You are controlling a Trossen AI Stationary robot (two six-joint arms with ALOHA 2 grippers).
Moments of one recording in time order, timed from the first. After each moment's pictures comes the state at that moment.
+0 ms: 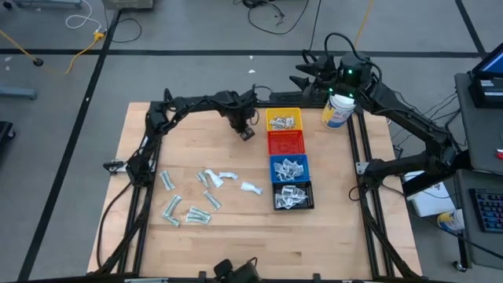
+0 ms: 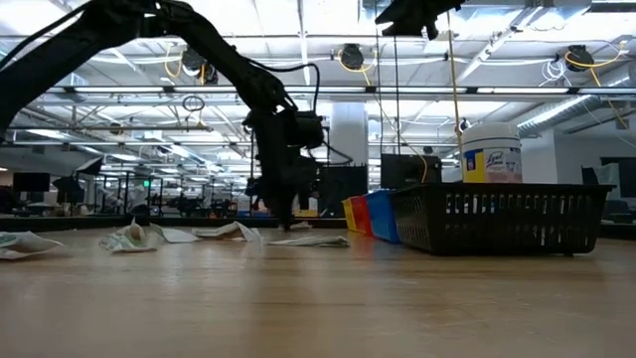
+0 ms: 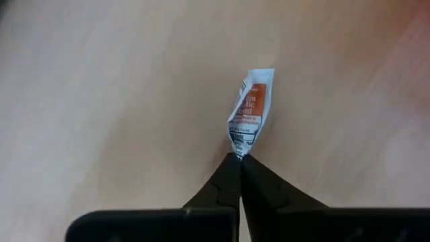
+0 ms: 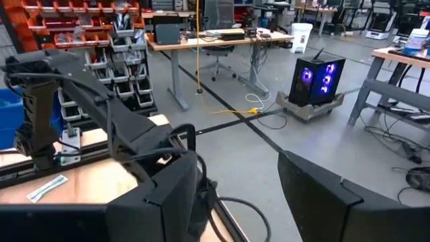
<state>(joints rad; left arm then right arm) 0.57 2.21 1.66 -0.84 0.12 -0.04 -0.66 1.24 1.35 -0.27 -0.16 -0.05</state>
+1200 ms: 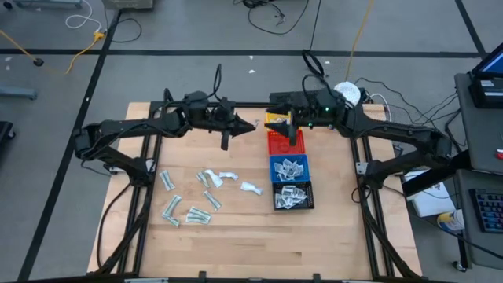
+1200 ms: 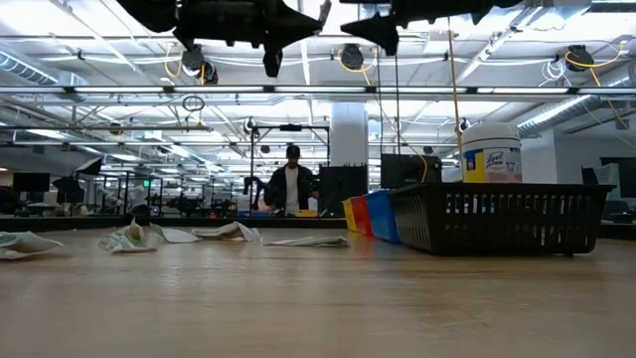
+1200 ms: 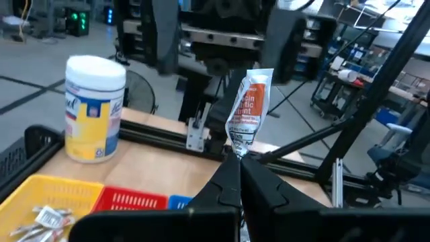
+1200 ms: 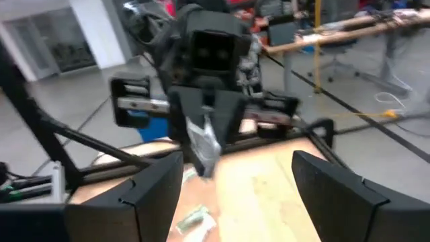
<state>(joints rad) 0.38 1.40 0.99 0.33 0.50 -0.25 -0.37 1.27 1.06 0.13 -0.32 0.18</state>
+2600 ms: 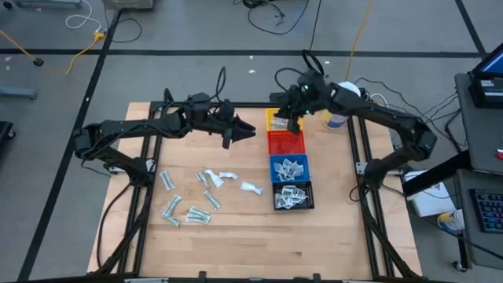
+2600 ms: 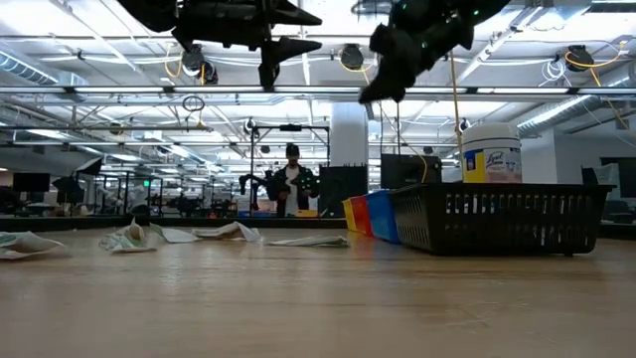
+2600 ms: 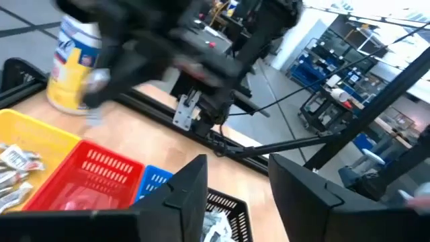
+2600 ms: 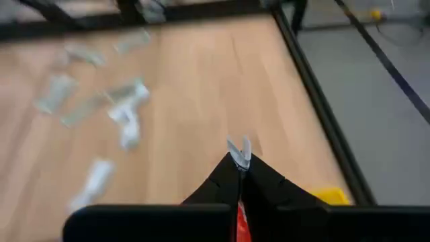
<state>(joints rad) 0.37 1.40 0.99 0.27 0.49 -0.47 -0.58 1.46 1.25 -0.42 -0.42 -0.24</state>
